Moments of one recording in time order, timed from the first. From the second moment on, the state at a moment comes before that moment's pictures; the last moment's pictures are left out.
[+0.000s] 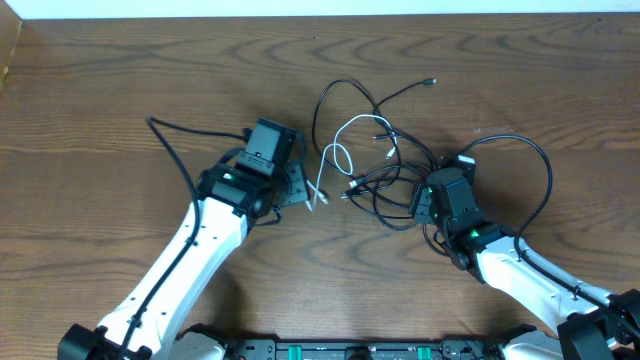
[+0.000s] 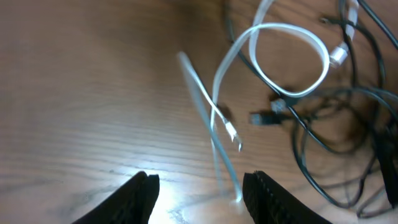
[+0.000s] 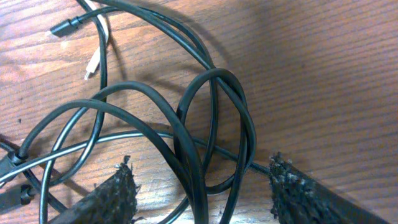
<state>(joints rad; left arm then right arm) -0.43 1.37 1.03 -0.78 0.03 -0.61 0.43 1.41 0.50 0.01 0.21 0.61</state>
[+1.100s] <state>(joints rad) -0.37 1.41 1.03 -0.88 -0.25 -1.05 0.42 1.27 0.55 -0.05 -0.09 0.38</state>
